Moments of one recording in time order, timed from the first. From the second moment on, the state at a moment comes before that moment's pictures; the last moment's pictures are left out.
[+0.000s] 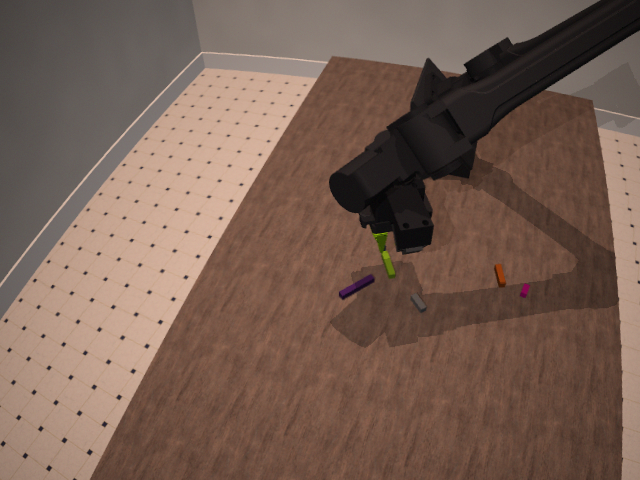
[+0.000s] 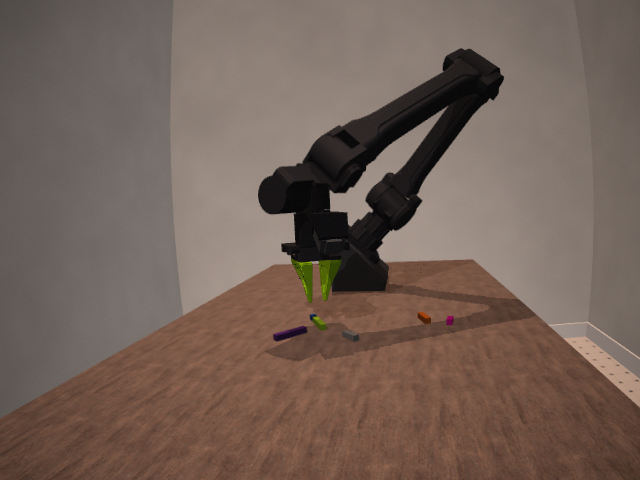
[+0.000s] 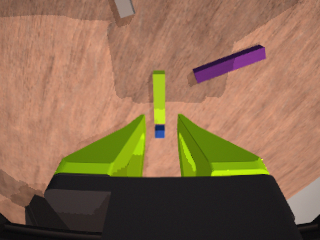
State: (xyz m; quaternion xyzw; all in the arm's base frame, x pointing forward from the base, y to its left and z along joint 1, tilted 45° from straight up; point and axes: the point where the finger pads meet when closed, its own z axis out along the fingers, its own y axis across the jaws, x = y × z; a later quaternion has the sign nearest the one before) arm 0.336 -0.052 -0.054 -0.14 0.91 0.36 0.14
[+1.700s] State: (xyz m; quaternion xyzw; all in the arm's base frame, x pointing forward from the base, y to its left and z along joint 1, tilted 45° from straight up) arm 0.339 -0.036 -0.070 -0.14 0.91 0.36 0.13
